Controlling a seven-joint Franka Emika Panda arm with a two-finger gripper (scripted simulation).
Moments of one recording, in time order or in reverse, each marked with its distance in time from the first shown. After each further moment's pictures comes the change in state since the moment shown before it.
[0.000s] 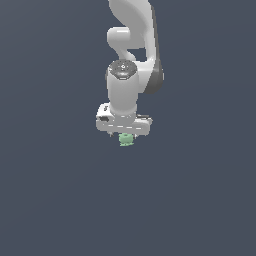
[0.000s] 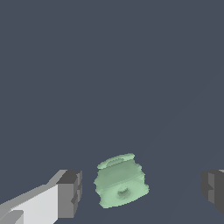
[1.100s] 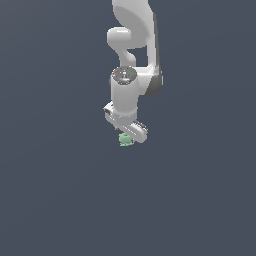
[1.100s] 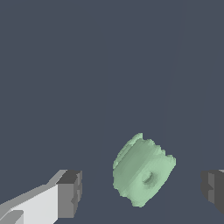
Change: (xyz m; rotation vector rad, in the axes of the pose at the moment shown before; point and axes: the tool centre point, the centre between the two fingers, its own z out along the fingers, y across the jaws) arm -0.029 -0.006 0.030 0.016 -0.013 0.585
